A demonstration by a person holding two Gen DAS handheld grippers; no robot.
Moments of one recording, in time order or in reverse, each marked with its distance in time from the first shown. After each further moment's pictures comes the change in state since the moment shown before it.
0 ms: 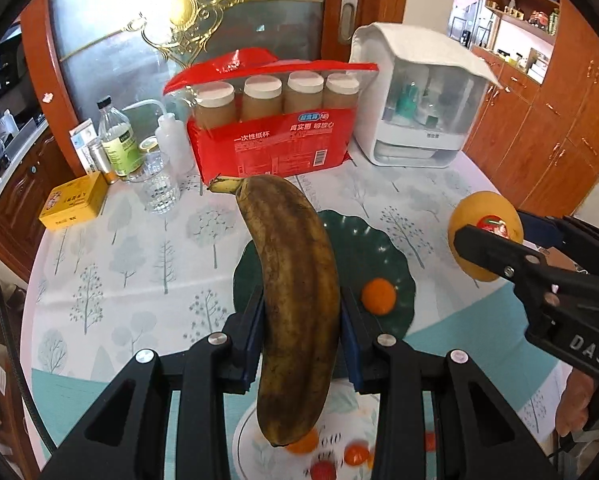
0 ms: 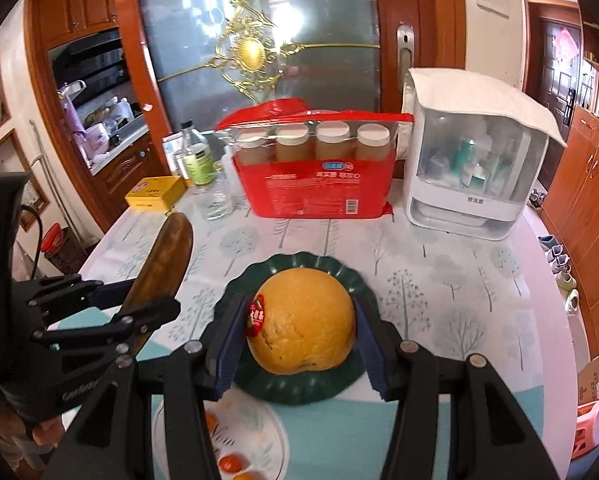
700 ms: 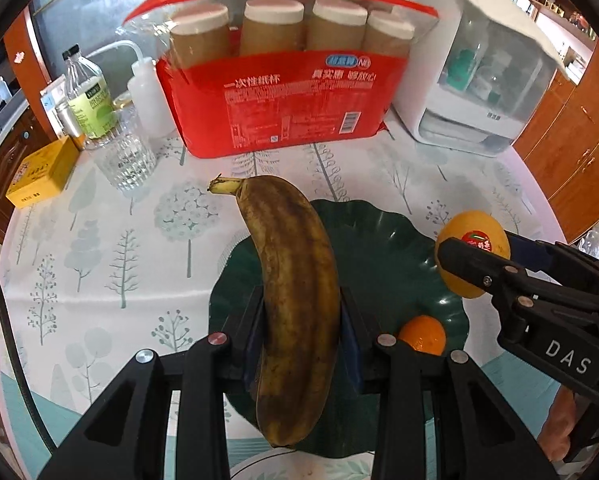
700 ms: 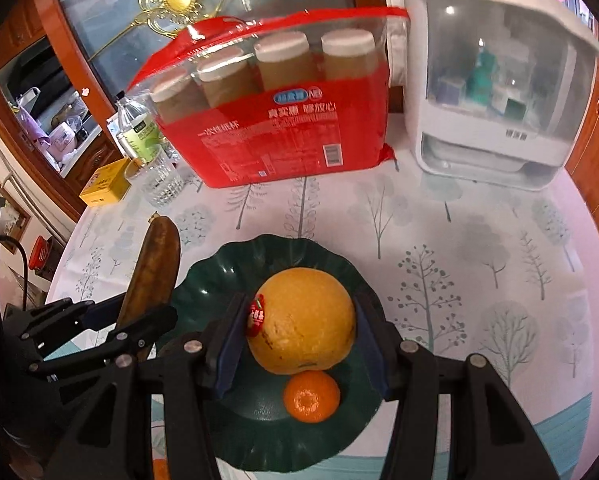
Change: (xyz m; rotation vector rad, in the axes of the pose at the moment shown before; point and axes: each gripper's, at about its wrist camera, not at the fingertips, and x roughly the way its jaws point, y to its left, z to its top) left arm 0.136 0.012 0.029 -0.071 0.133 0.022; right arm 0.137 -0.046 0.007 0.137 0.179 0.039
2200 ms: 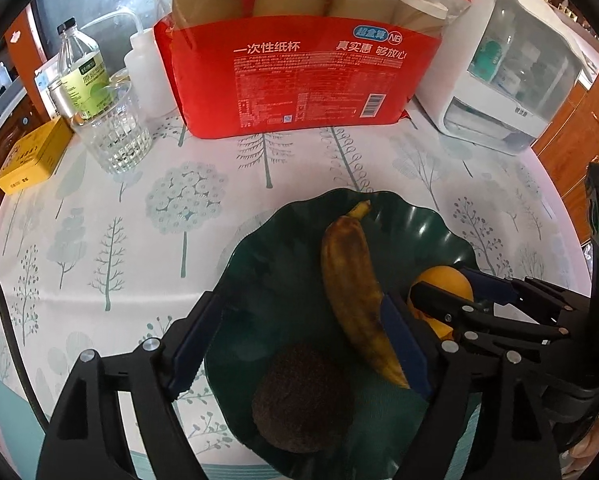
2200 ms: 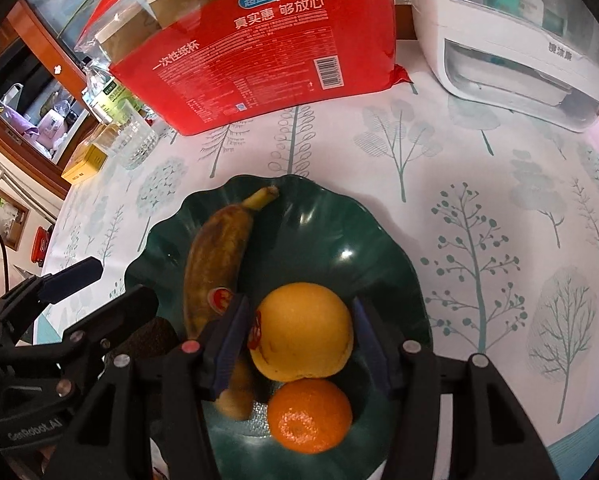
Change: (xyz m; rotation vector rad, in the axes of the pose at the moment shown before) left arm 0.036 0.017 0.002 -0.035 0.033 0.005; right arm 0.071 -0.012 -0.018 0.040 0.145 0.033
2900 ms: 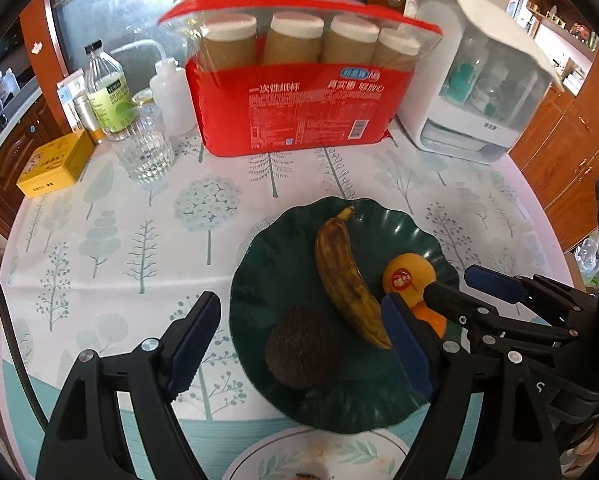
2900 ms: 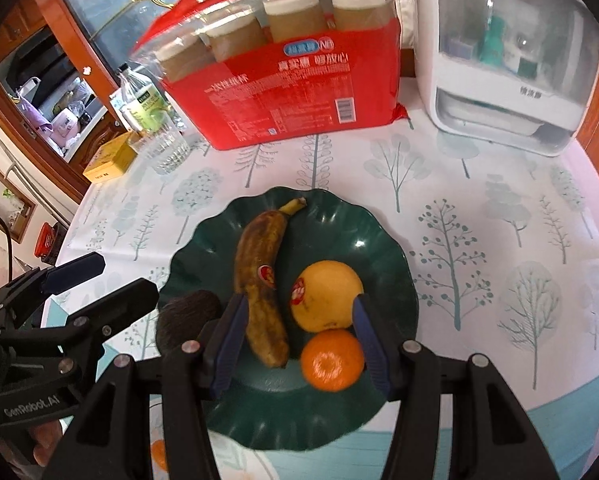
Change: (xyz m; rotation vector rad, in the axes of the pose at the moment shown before) left arm -0.072 0.003 -0.020 0.011 -0.064 -0.012; right arm -0.069 0.026 -0.023 -0.040 -0.084 -0.019
